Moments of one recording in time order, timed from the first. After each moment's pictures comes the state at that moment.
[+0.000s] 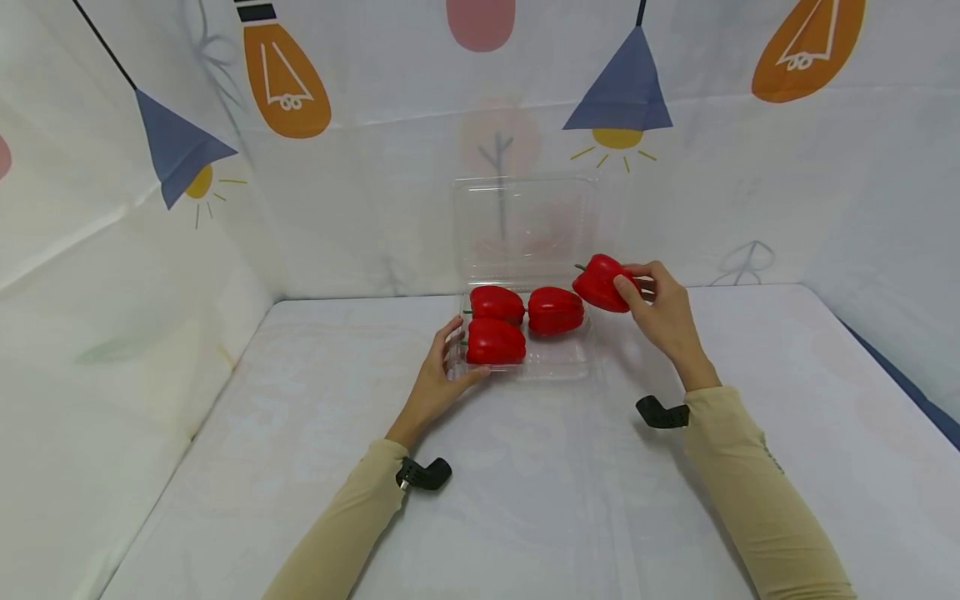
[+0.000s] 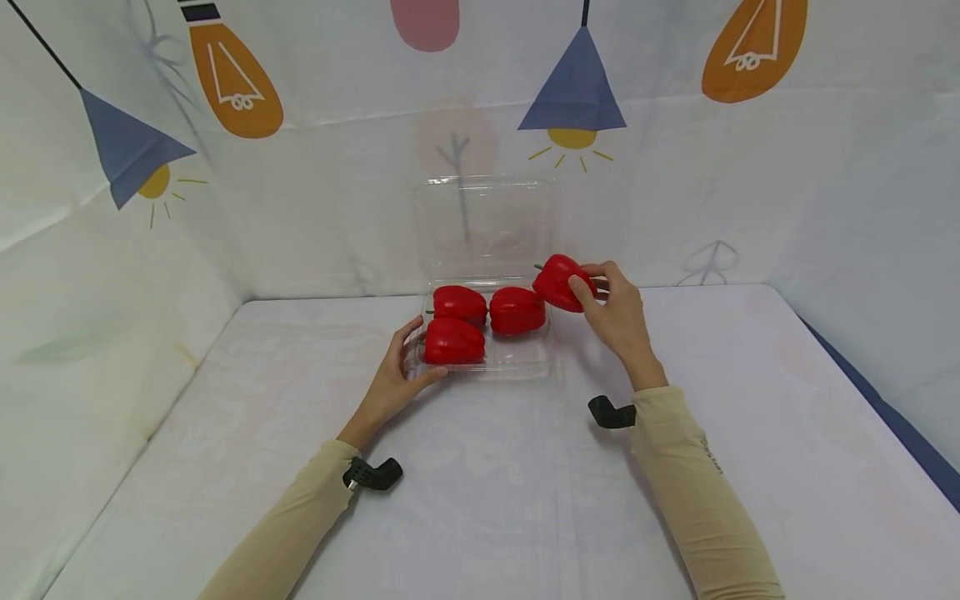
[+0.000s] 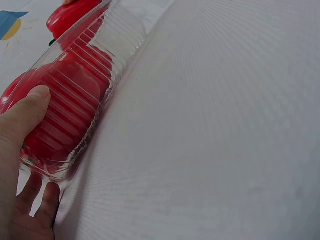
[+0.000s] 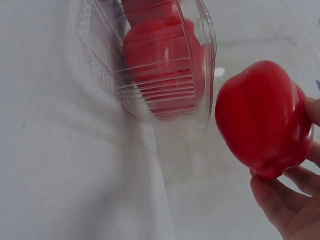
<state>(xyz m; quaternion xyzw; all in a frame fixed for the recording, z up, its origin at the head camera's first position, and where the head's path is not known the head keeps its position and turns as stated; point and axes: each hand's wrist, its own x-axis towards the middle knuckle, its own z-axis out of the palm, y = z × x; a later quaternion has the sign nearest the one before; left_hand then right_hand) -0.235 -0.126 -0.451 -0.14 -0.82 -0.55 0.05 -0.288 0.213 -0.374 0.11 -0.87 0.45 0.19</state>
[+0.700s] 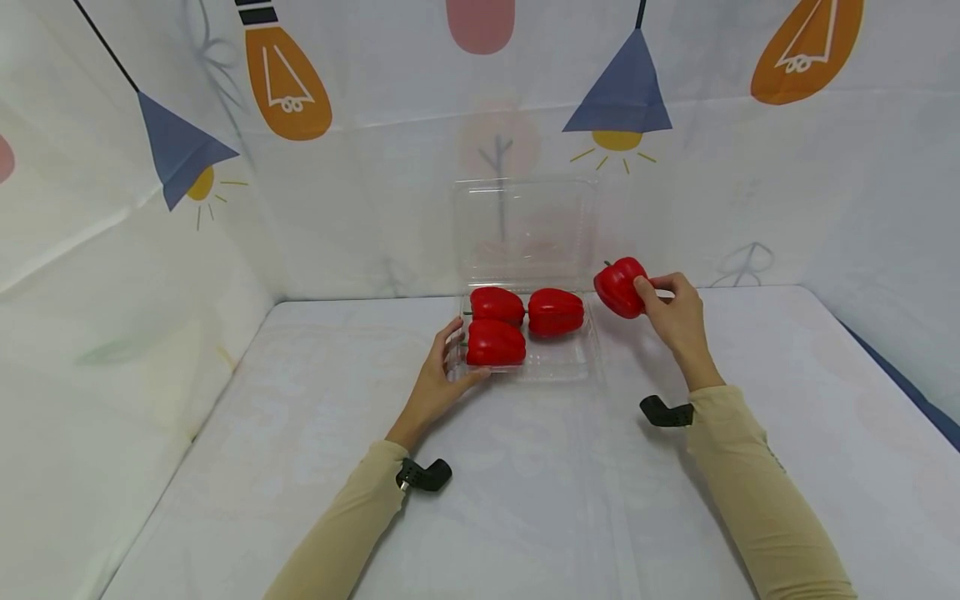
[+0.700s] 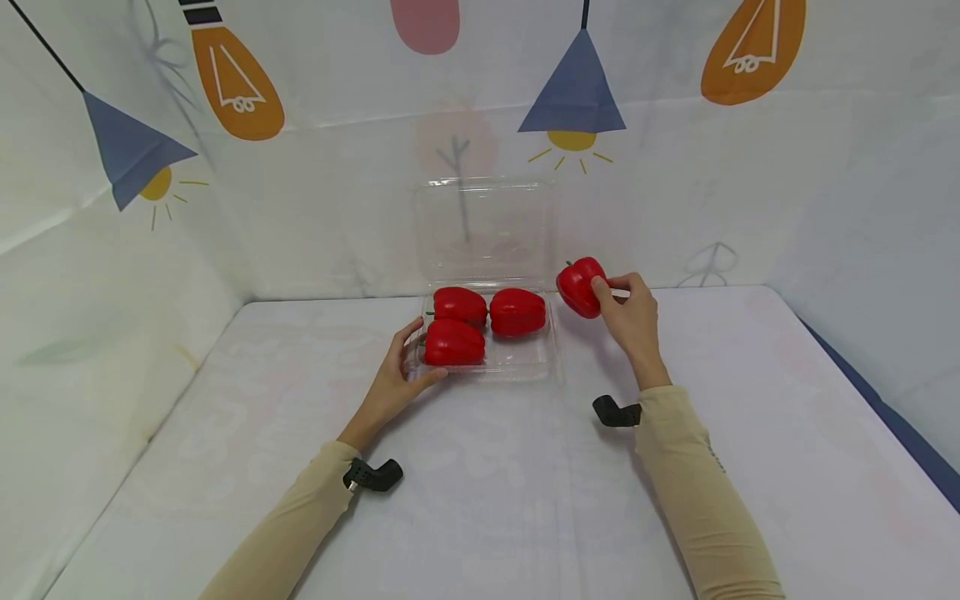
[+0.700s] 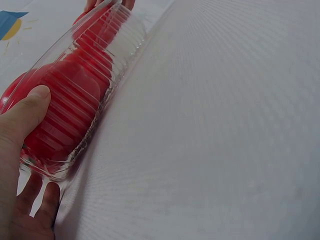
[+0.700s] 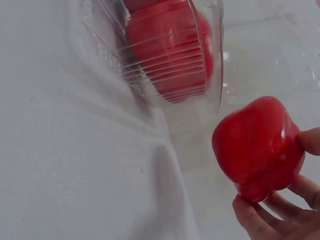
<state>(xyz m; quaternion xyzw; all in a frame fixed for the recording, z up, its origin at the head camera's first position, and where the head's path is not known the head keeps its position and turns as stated) -0.233 -0.125 -0.449 -0.13 -0.82 -0.55 0.05 -0.290 0.227 -0.379 -0.05 -0.87 0.48 0.12</state>
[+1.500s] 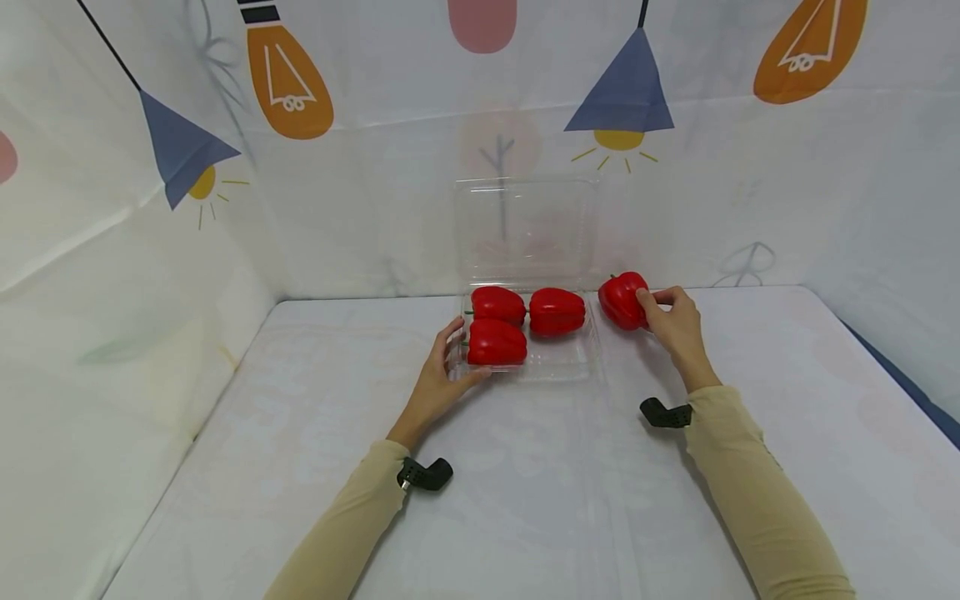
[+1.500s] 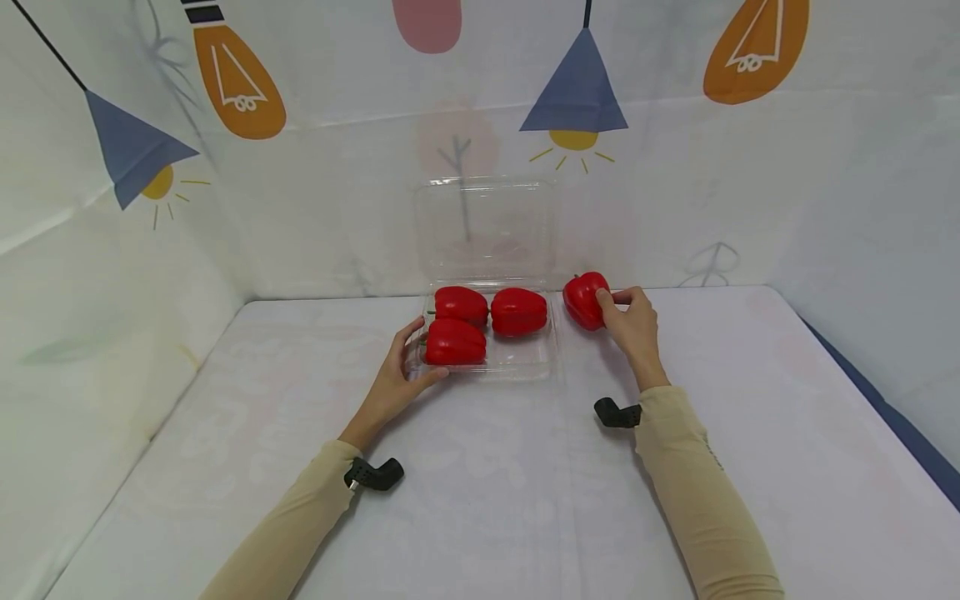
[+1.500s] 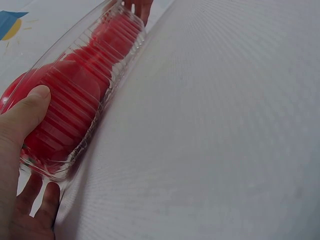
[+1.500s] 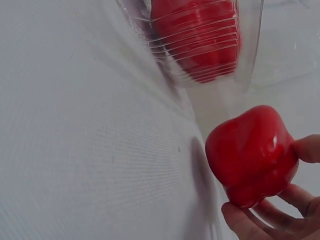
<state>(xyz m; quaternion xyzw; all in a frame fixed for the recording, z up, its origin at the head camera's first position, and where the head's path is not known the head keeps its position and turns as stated) -0.233 -0.124 -0.449 -0.13 -0.83 -0.55 0.05 -0.298 0.233 -0.397 -0.11 -0.88 0.46 0.05</state>
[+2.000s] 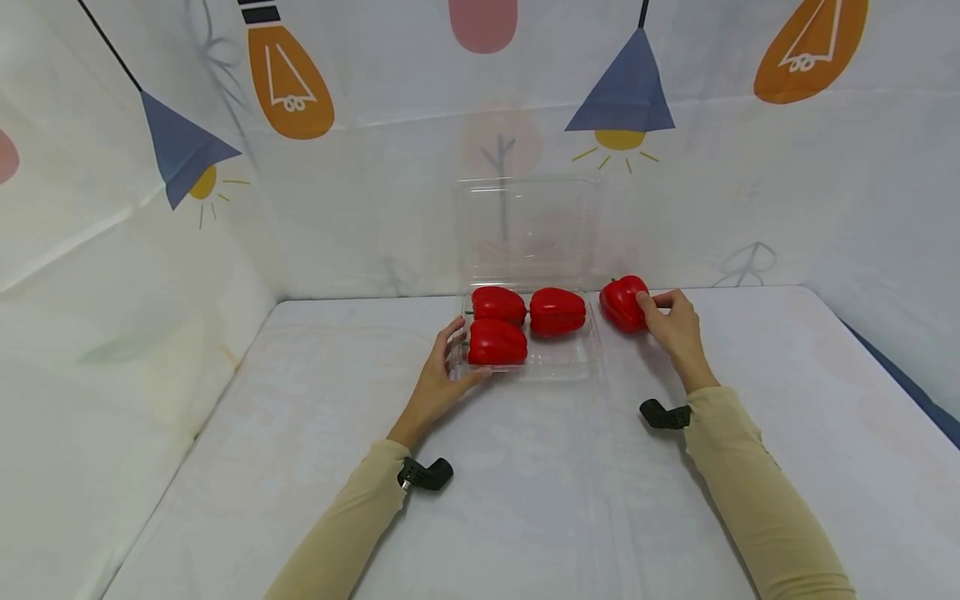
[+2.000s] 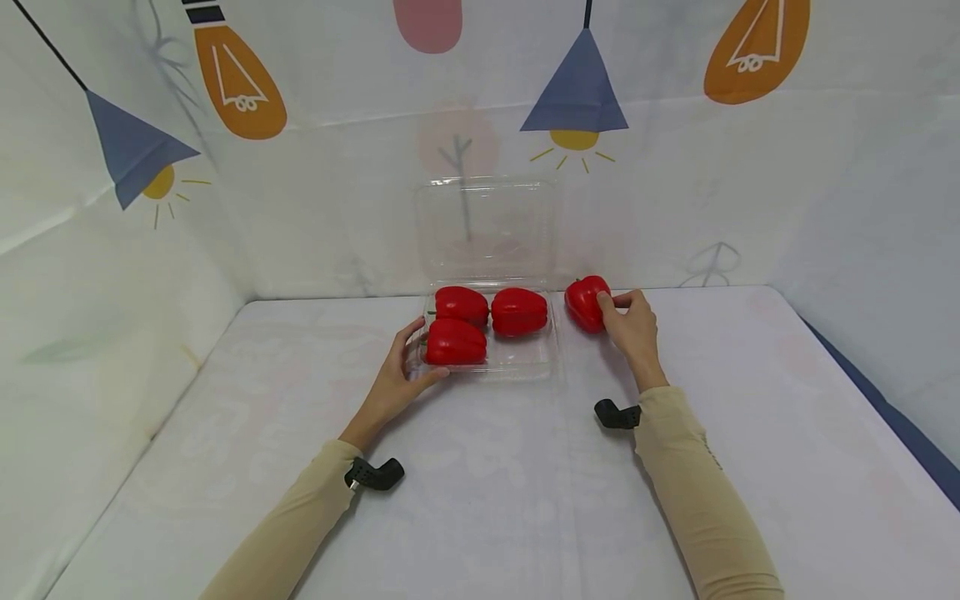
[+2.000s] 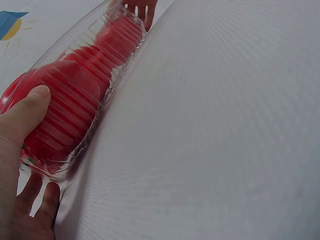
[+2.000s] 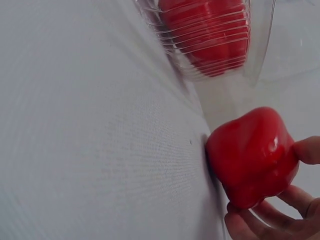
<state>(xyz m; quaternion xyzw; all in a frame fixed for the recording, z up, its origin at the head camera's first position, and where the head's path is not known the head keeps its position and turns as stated) -0.234 -0.125 -0.450 -0.13 -0.82 -0.55 0.05 -0.298 0.233 -0.403 -0.12 -0.89 0.45 0.04</state>
